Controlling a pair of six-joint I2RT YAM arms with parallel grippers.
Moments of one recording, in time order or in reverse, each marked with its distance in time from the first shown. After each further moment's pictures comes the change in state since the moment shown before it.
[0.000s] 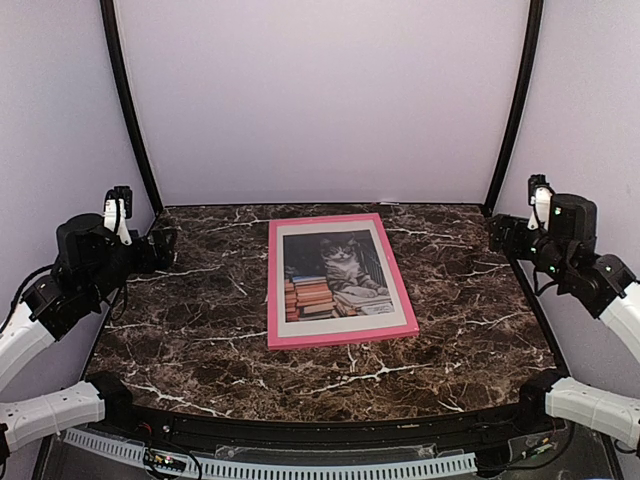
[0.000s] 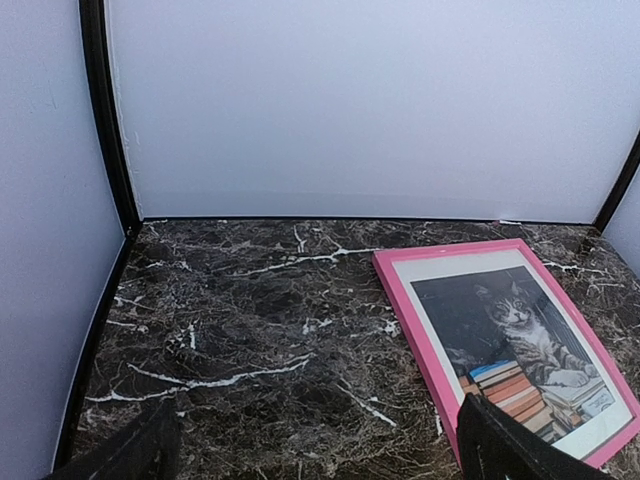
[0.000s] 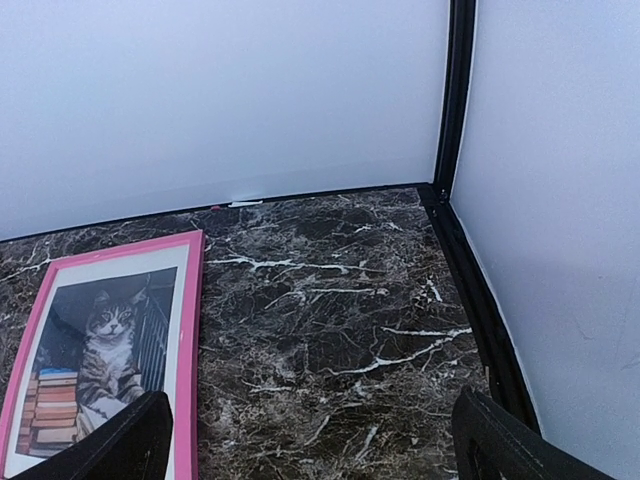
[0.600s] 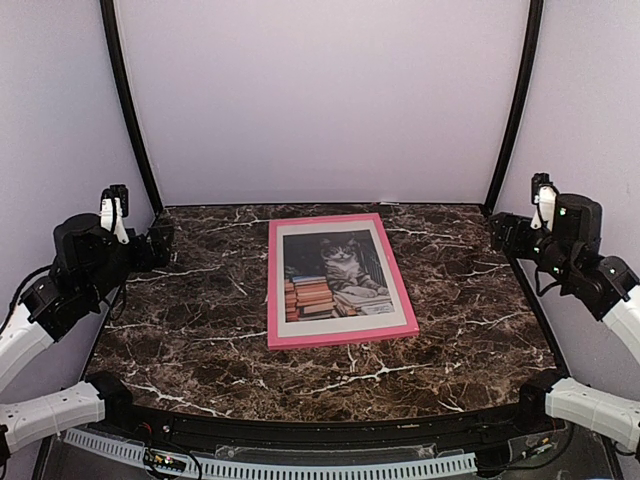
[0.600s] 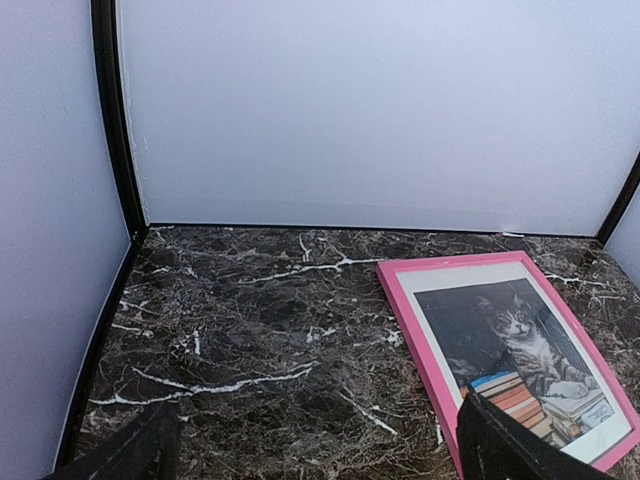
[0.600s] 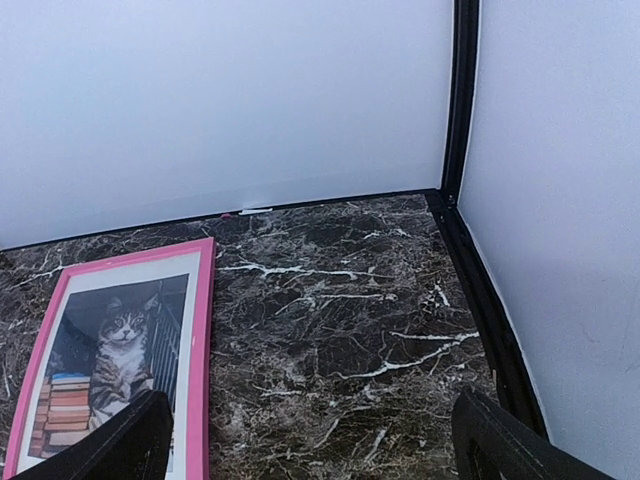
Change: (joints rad) left arm 0.000 -0.010 0.000 0.014 -0.023 -0.009; right arm 0.000 -0.018 0.005 -0.001 -0.019 0.011
